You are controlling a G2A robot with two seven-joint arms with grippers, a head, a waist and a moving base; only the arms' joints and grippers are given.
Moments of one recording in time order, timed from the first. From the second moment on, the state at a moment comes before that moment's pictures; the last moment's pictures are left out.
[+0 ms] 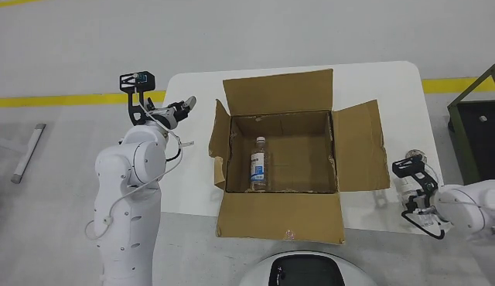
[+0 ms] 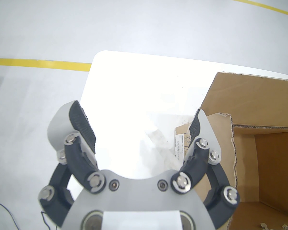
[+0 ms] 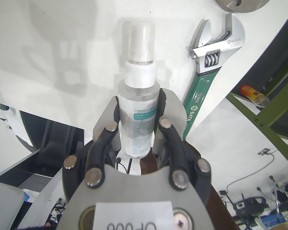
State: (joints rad) left arm 0.86 -1.27 -1.44 -1.79 1.23 0.17 -0.99; right arm -1.45 -1.00 1.59 -1.90 -1.06 -0.01 1.43
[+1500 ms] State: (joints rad) left arm 0.86 -1.27 -1.44 -1.79 1.23 0.17 -0.99; right arm -1.27 -0.99 1.70 -1.99 0.25 0.12 1.24
